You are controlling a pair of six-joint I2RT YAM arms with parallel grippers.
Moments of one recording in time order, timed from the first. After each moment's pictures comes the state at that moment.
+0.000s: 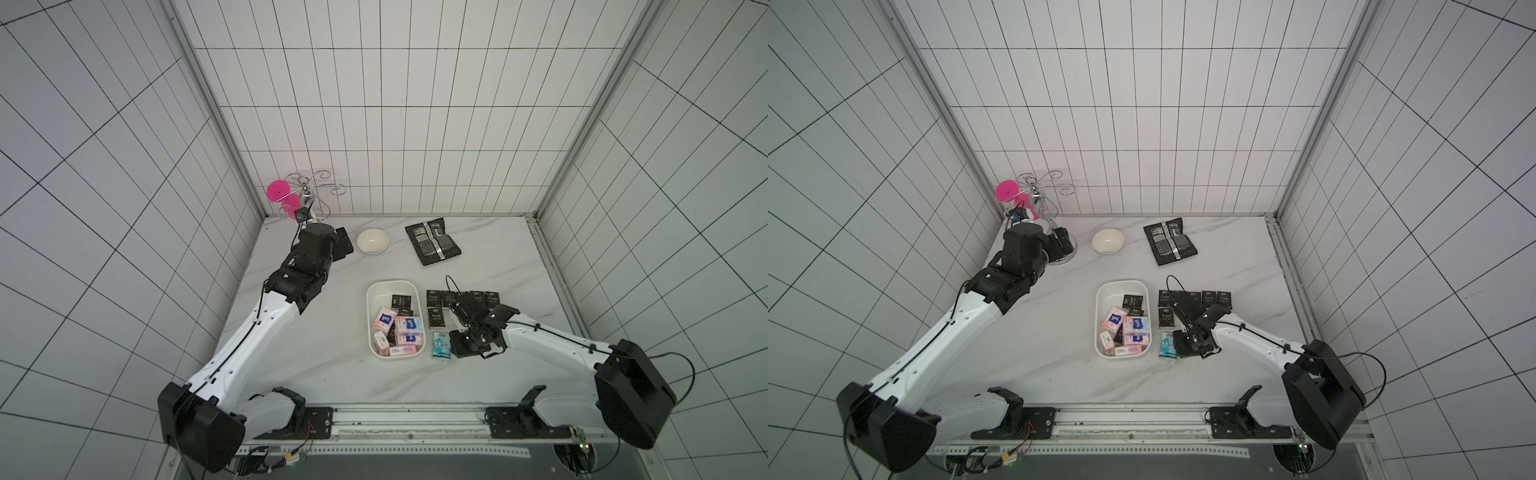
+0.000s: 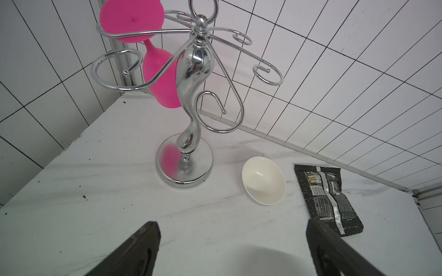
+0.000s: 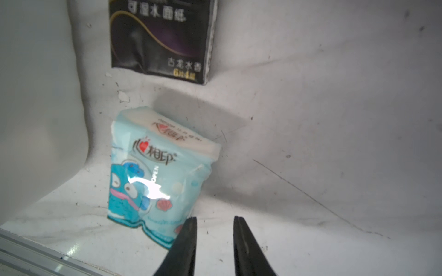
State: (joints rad) left arm -0.39 1.21 1.16 -0.43 -0.41 -0.54; right arm 0.79 1.29 0.70 -0.73 -0.10 0.48
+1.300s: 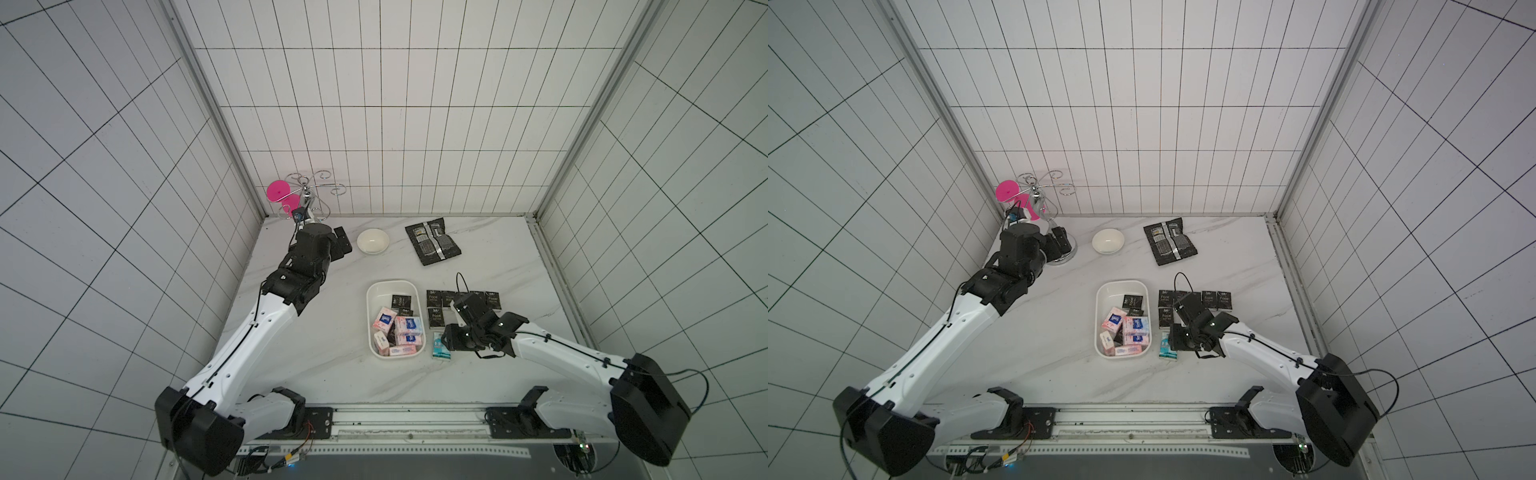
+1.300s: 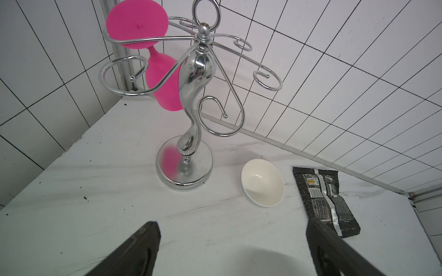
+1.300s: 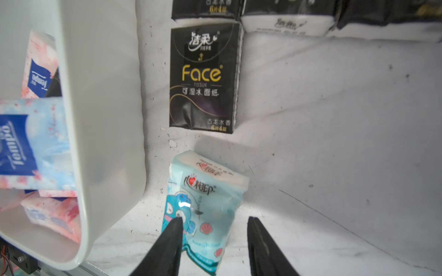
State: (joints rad) left arm -0.38 1.20 1.16 -0.43 -0.40 -0.54; right arm 0.80 1.23 0.62 -0.51 -0.11 0.64
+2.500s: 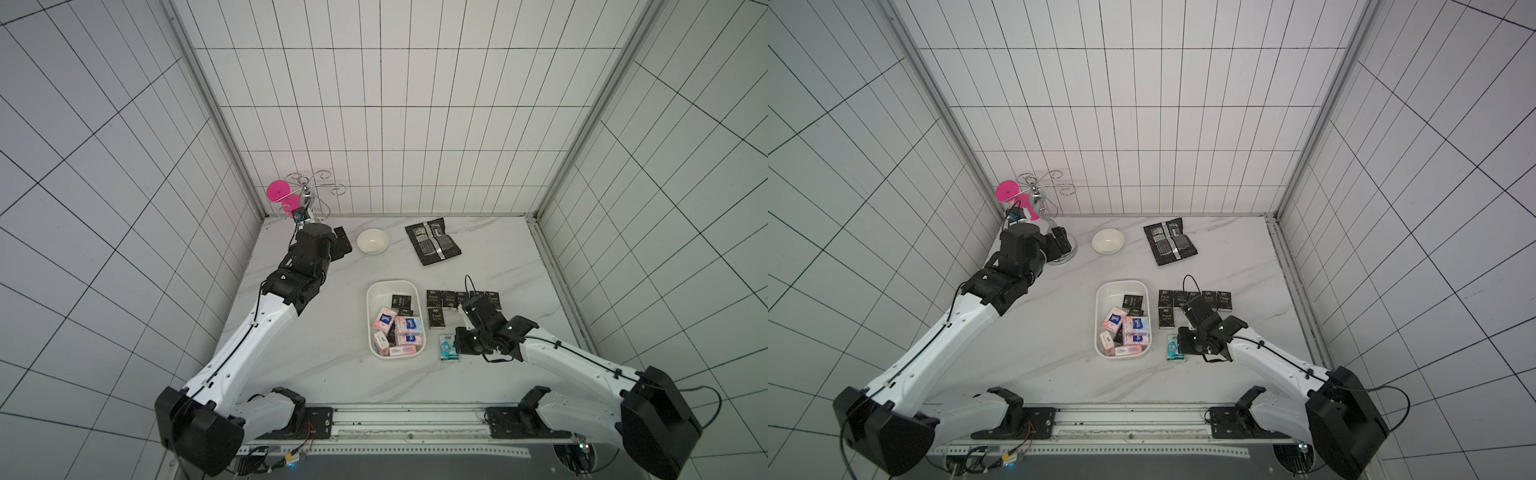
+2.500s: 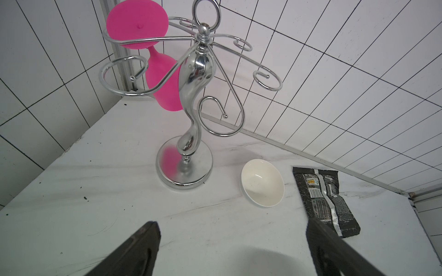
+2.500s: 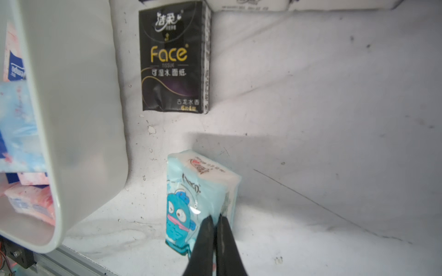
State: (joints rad) left arm -0.38 1.20 1.17 -0.43 -0.40 -0.54; right arm 0.73 1.13 0.58 -0.59 -0.12 0.61
